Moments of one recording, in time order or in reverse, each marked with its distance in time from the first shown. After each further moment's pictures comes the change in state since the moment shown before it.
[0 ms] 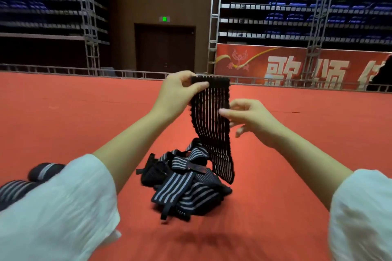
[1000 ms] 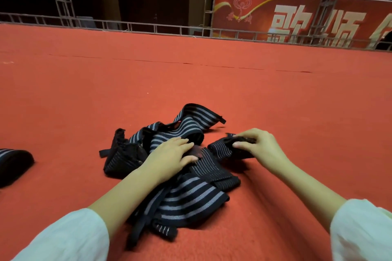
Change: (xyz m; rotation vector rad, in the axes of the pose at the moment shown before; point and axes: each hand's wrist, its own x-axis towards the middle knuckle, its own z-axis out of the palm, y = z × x) left_hand -0.072 -0.278 0.095 0.805 -0.770 -0.186; right_hand 0.054 0.269 -0.016 -0.546 0.158 0.247
